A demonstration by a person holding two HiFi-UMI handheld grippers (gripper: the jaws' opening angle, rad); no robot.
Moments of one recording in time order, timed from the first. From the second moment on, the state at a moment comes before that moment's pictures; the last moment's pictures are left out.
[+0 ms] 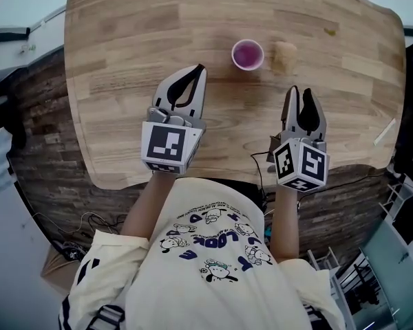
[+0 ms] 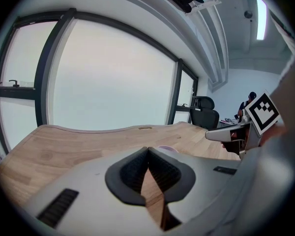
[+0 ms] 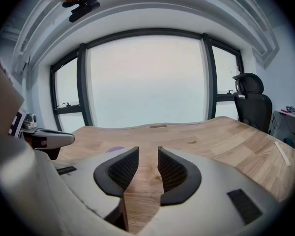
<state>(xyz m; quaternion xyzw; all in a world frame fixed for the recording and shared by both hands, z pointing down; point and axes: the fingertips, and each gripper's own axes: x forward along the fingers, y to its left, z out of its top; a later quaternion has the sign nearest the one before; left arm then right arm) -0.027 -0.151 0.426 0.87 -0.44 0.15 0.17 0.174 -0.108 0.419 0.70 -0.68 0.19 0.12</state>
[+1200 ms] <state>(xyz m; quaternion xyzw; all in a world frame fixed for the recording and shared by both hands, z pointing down) -0.012 -0.171 0.471 0.85 -0.45 0.19 0.20 0.189 -0.153 0.519 0.66 -0.67 0.28 0.19</state>
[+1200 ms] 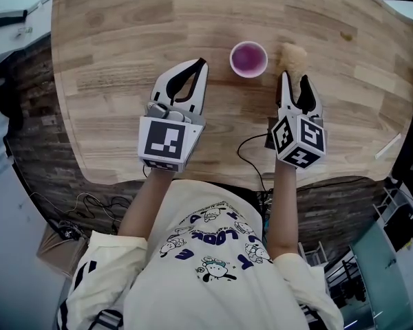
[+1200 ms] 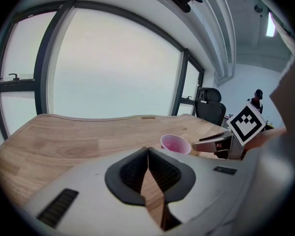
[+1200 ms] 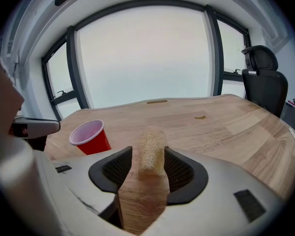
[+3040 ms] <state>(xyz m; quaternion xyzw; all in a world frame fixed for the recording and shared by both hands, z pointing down) 0.050 -0.148 0.526 0.89 -0.30 0.29 0.16 0.200 -0.160 0.513 0.67 -0.67 0.27 0.17</state>
